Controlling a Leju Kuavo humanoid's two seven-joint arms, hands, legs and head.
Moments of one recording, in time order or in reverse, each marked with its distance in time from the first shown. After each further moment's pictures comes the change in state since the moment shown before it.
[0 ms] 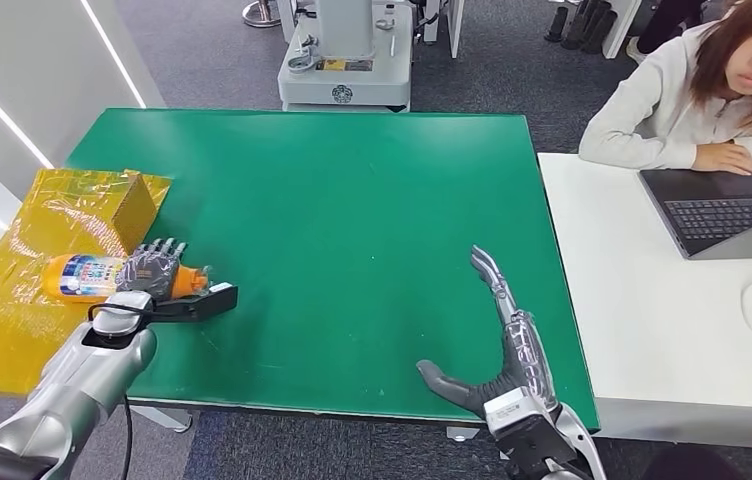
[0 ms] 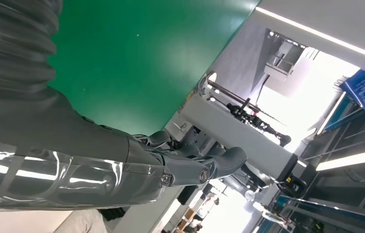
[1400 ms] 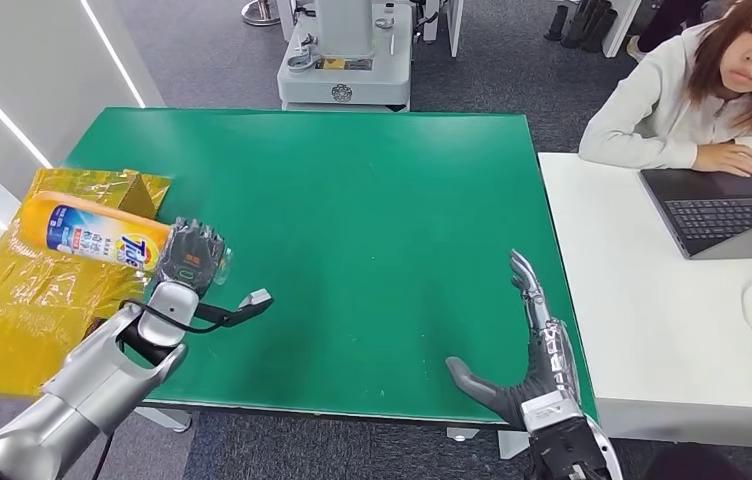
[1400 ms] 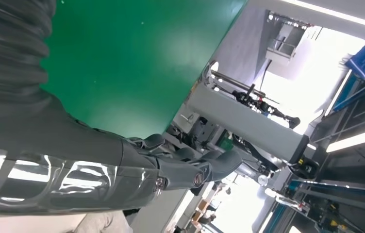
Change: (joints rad) left arm 0.055 0.112 -0.402 -0.490 -0.220 -0.141 0.270; right arm 0.017 -0.093 0.022 -0.010 -0.114 -0.146 -0.006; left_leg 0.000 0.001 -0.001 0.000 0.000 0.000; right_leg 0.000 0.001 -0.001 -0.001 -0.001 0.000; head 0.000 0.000
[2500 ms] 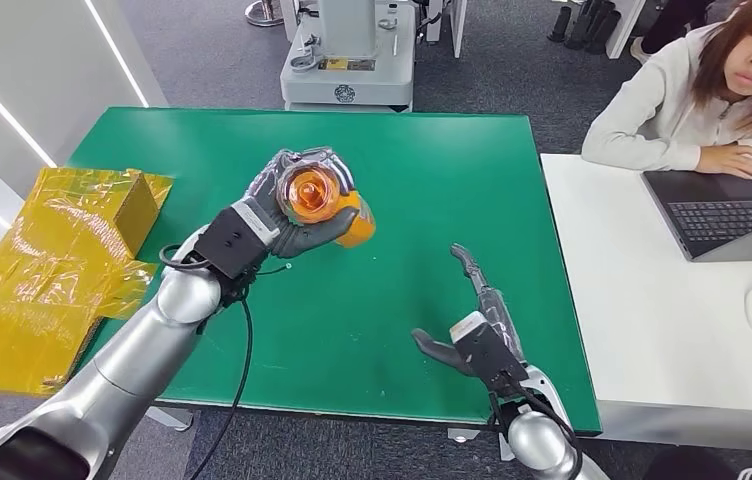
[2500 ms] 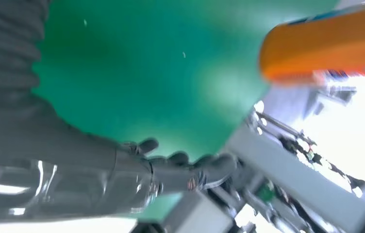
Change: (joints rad) left arm -0.150 -0.239 0.070 -0.251 1.485 0.066 -0.706; right arm -0.255 0.013 0.135 0.391 -0.081 0.002 0.088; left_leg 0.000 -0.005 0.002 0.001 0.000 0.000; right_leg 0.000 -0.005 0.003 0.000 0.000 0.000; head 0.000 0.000
